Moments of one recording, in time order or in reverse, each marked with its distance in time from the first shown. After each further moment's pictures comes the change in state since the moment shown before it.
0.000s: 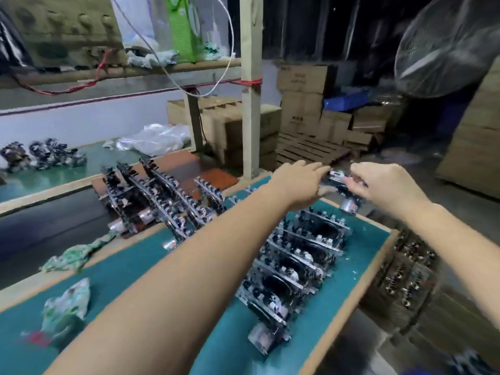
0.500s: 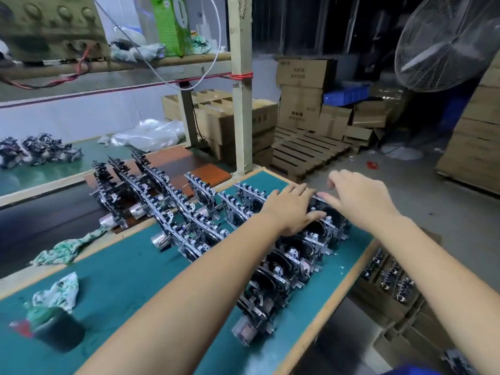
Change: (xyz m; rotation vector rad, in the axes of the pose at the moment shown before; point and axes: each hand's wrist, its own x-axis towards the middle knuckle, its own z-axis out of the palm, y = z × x) left_hand -0.005 0.029 0.047 -0.179 -0.107 -0.107; right_hand -0.016 -0.019 0.015 -0.150 -0.268 0.261
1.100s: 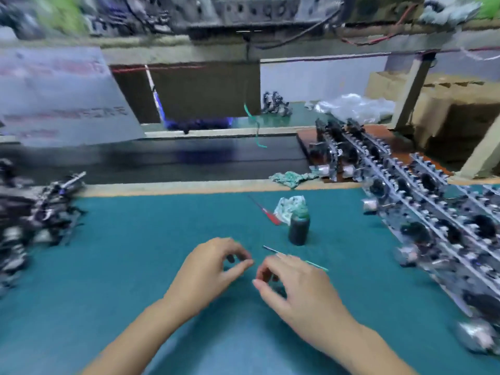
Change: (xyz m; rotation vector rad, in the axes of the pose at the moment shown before) left_hand -0.451 -0.103 0.043 -0.380 0.483 -0.829; right_hand -0.167 -0.358 -0.069 0.980 -0.326 -0.894
